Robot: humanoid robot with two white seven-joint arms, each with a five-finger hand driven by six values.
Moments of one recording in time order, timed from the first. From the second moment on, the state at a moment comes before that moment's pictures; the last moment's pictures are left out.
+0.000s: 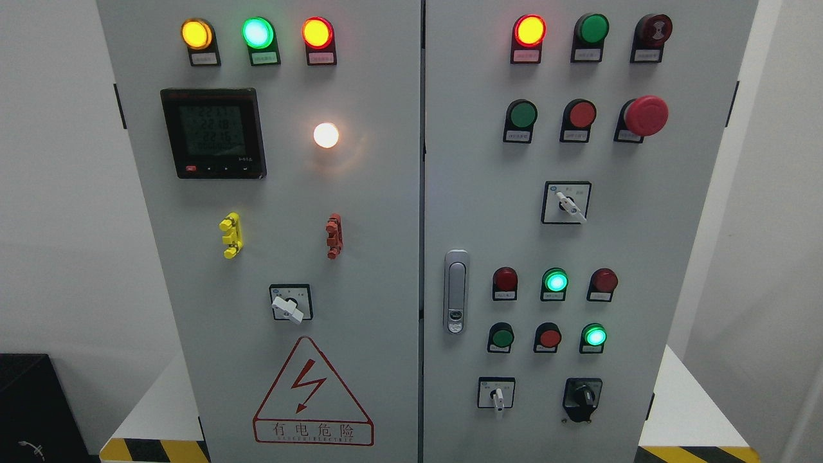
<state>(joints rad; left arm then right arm) 0.04 -0.10 0.00 0.00 0.00 -0.20 0.09 0.14 0.11 0.08 -0.21 -0.11 -0.16 0.11</state>
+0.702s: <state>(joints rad) 0.04 -0.10 0.00 0.00 0.00 -0.20 0.08 0.14 0.11 0.07 -0.23 -0.11 -0.21 0.12</state>
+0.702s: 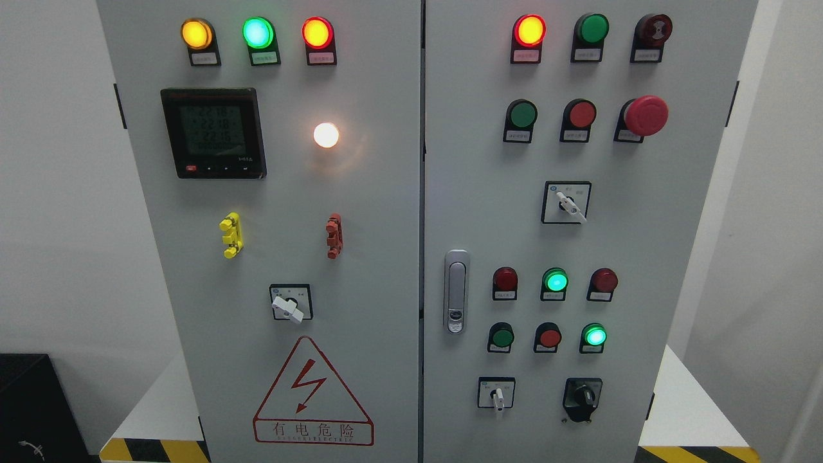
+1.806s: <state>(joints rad) 0.04 -0.10 0.00 0.00 0.00 -0.20 0.08 0.17 0.12 -0.08 -0.62 0.19 -0.58 -0.06</state>
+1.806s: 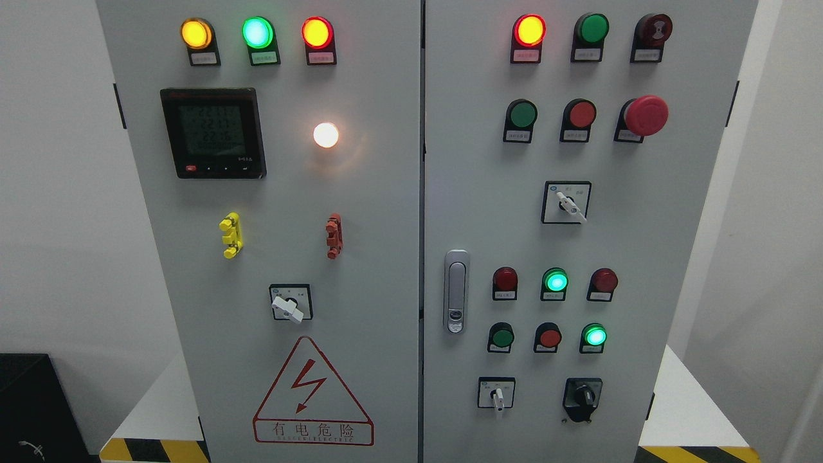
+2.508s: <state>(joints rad) 0.04 -0.10 0.00 0.00 0.00 -0.20 0.08 0.16 0.12 -0.06 -0.87 0.40 -0.55 -0.32</state>
